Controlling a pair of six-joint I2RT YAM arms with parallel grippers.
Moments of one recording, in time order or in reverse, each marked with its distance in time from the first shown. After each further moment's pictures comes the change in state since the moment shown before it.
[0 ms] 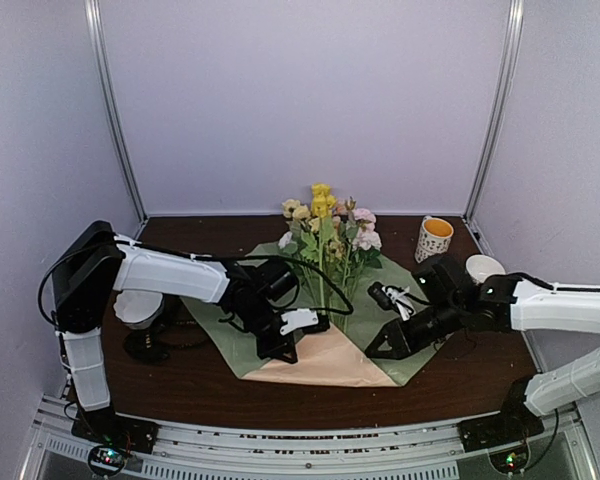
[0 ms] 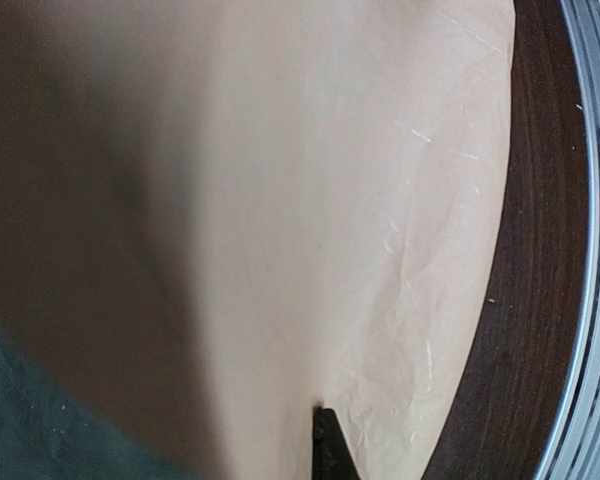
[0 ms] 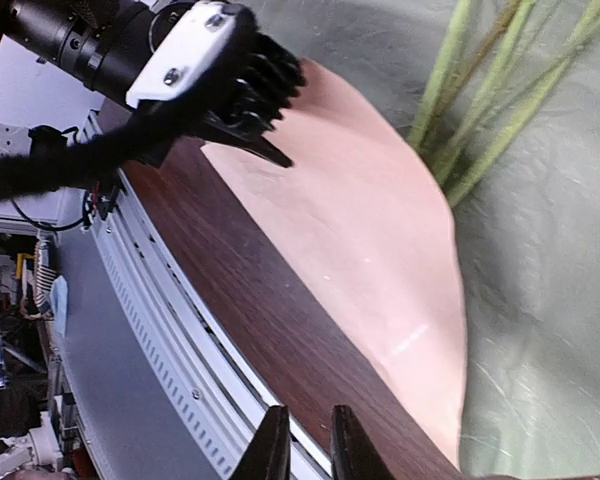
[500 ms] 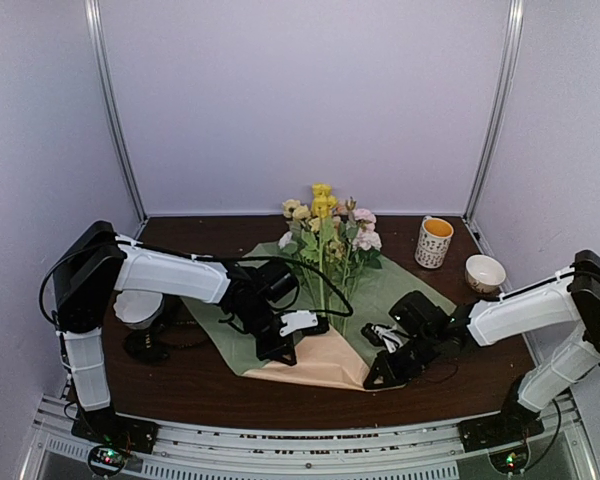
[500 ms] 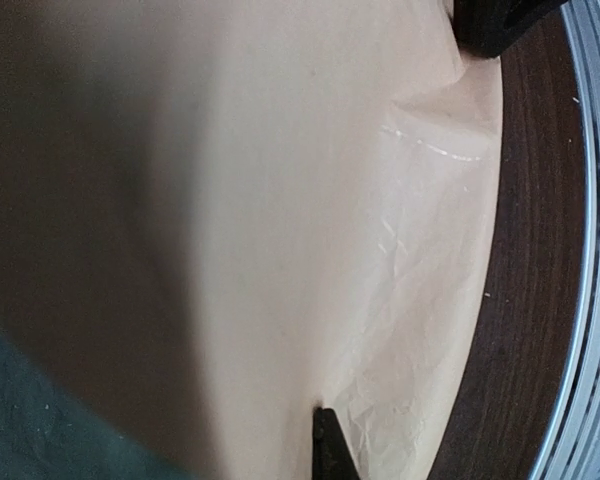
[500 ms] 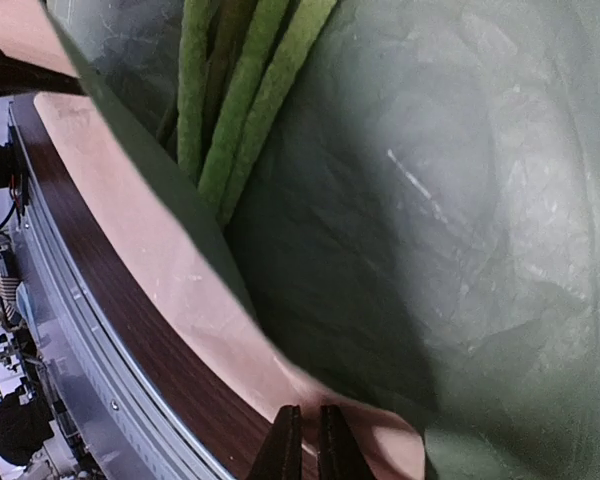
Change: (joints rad) left arm 0.000 0.008 0.000 -0.014 0.011 -0.001; right arm 0.037 0.314 -0.145 0.310 -0.042 0.122
